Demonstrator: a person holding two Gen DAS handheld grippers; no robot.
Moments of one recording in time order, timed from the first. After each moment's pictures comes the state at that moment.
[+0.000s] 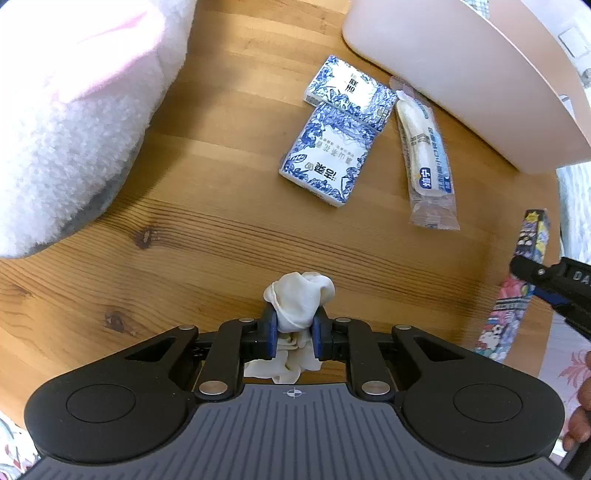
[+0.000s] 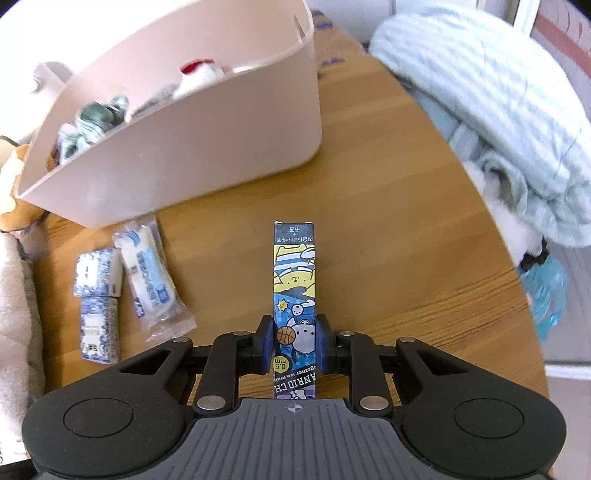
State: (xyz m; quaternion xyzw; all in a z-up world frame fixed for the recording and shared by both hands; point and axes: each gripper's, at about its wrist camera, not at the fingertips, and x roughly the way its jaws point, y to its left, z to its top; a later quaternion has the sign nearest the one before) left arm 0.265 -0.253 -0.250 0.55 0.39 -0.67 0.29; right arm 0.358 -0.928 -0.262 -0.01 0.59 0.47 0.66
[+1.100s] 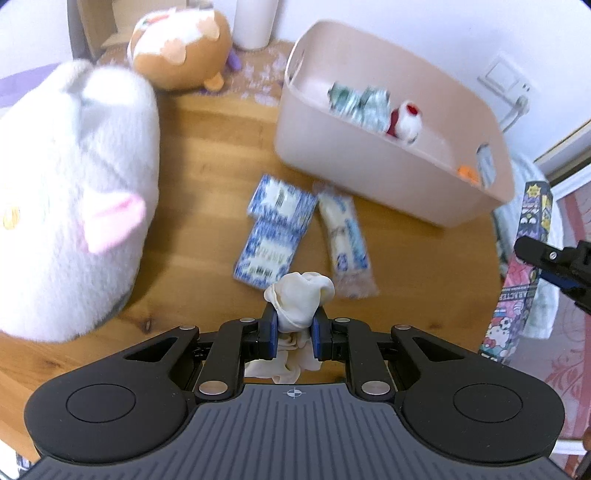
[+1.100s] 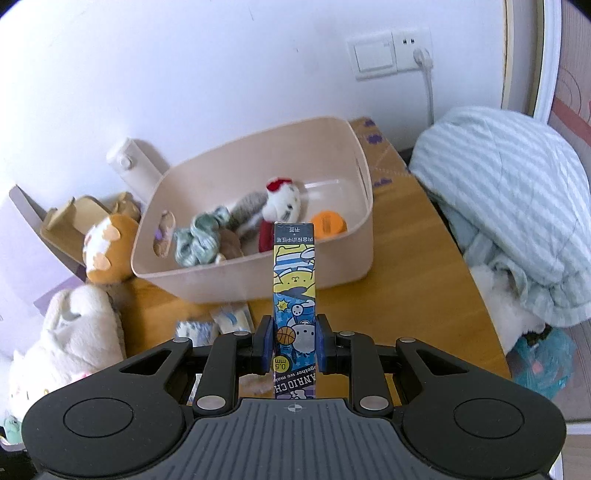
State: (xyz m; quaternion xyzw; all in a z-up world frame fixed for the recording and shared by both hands) left arm 0.240 -0.244 -0.191 0.49 0.32 -0.77 0.25; right arm 0.389 -0.967 -0.157 0.09 0.48 0.52 0.70
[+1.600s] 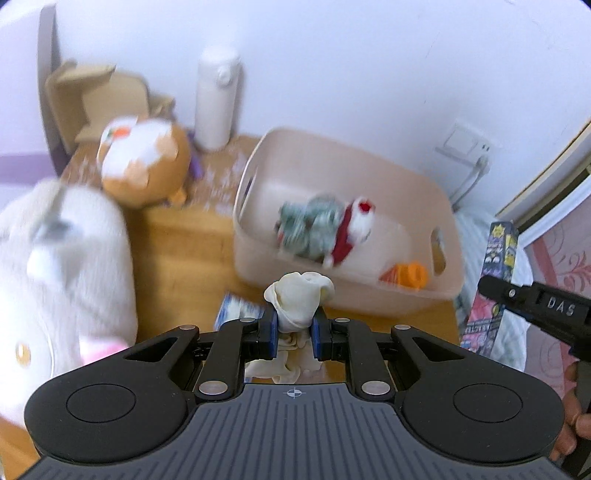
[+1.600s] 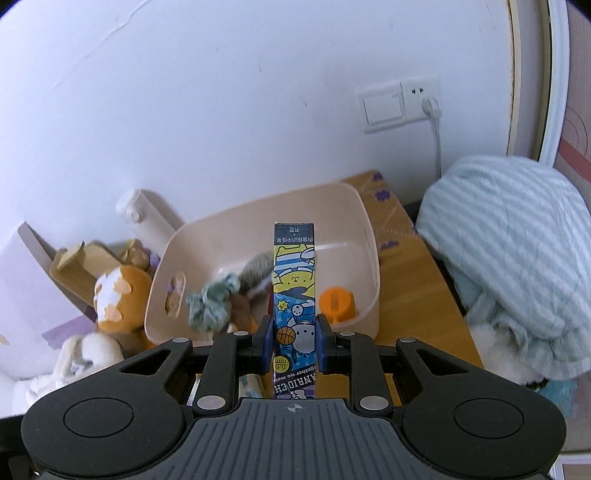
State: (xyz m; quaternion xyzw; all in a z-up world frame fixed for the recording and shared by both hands) left arm 0.186 -0.269 -0.123 0.42 0.27 -0.84 0.22; right arm 0.427 -0.954 -0.121 0.13 0.43 0.52 0.73
